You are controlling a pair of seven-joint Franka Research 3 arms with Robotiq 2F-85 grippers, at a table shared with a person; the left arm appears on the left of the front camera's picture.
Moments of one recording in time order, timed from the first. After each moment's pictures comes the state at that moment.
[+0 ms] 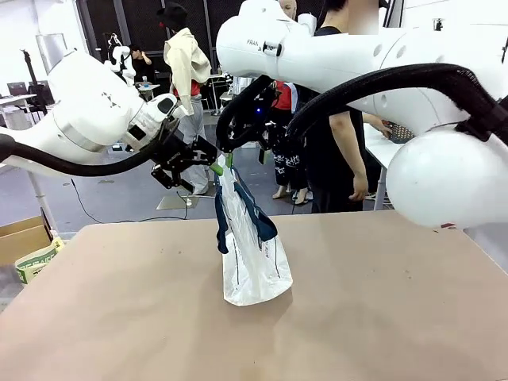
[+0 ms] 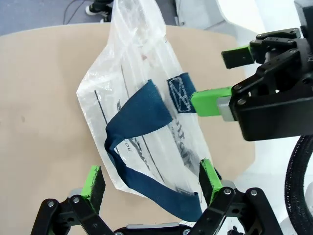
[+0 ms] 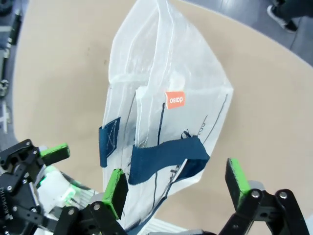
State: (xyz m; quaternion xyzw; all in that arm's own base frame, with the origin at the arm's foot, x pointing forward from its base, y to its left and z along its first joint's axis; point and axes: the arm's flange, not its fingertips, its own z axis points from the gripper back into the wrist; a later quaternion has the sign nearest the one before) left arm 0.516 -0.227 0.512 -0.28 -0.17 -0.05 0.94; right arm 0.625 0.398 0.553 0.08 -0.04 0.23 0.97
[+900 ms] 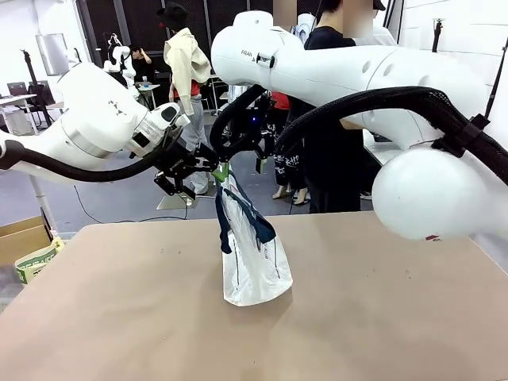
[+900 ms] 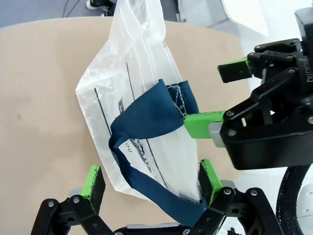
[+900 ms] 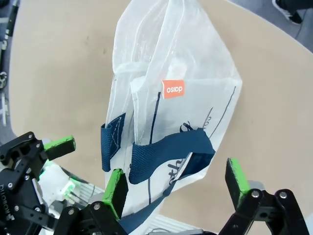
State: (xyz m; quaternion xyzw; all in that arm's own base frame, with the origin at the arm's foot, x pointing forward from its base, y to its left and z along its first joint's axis) left arm 0.525 -0.229 0.498 -0.29 -0.16 -0.04 0.94; right arm 0.623 0.410 0.534 0.08 -0.01 0.23 0.97
